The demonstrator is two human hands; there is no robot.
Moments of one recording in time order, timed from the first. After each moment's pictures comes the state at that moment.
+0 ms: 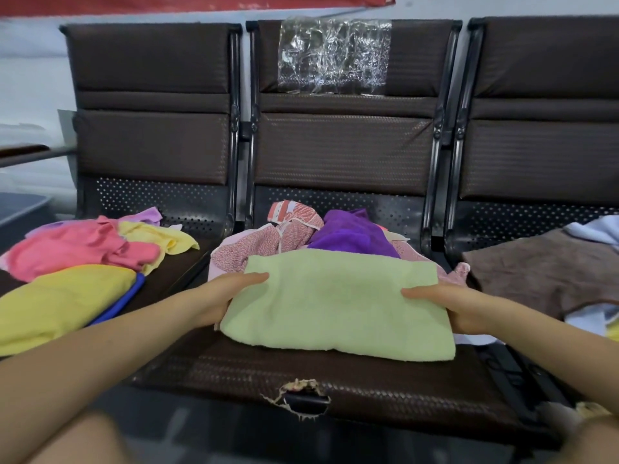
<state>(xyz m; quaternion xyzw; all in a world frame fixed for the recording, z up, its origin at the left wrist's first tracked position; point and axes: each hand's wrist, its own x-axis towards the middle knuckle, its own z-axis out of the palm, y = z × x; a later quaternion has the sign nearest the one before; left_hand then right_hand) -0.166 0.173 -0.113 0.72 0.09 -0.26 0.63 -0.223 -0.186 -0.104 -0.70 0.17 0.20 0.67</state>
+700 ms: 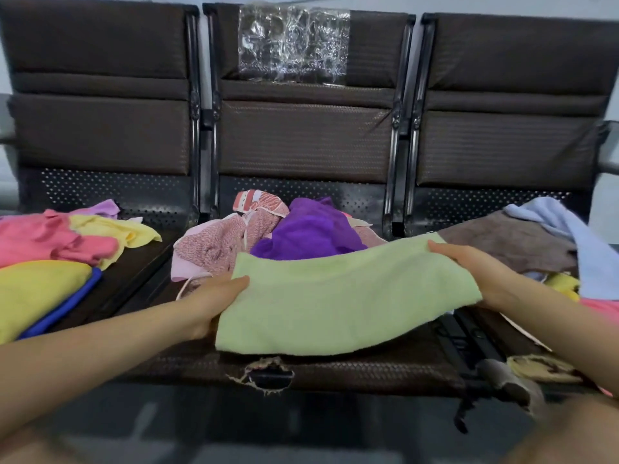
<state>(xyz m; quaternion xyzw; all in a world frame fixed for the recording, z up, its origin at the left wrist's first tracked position) -0.209 0.129 -0.123 0.71 0.07 -0.21 0.66 -0.279 -0.224 -0.055 -0.70 0.27 0.01 0.66</state>
